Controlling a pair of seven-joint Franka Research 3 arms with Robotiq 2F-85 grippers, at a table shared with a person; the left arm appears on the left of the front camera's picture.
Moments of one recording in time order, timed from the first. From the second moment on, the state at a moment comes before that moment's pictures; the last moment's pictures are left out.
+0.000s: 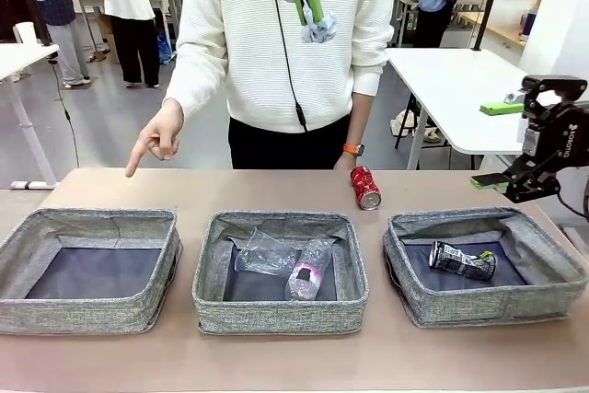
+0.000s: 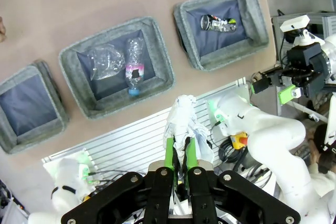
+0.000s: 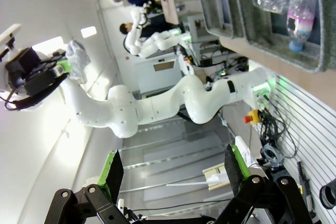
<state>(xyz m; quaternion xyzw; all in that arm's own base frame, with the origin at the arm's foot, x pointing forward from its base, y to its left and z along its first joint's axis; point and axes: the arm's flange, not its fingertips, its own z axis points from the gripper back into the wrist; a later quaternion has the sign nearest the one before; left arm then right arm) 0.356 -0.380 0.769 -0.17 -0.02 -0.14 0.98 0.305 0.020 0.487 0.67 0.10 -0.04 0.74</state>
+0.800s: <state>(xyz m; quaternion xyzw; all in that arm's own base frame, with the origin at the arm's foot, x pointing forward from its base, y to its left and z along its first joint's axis) 0.370 -0.277 0.706 -0.09 -0.02 -0.09 0.99 0.305 0.020 0.487 0.67 0.10 -0.04 0.74</state>
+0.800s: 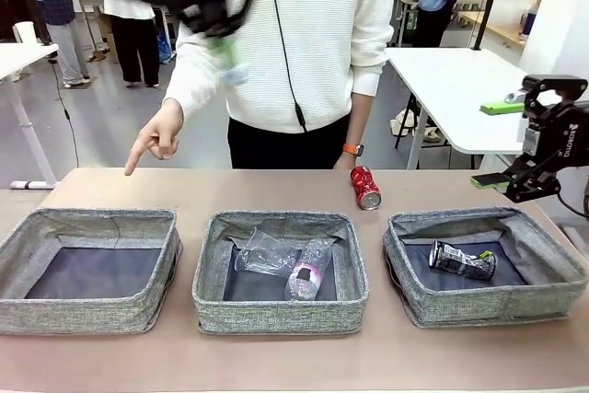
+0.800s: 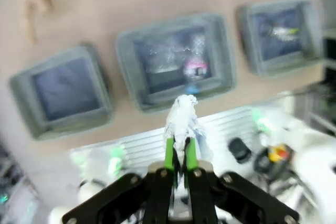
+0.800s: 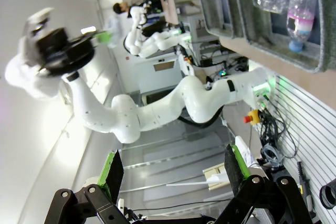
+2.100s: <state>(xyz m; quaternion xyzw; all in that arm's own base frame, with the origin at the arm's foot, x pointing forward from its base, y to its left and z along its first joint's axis) 0.367 -0.061 0.477 -0.03 -0.03 0.13 0.99 0.305 0.020 0.487 0.67 0.10 -0.04 0.74</state>
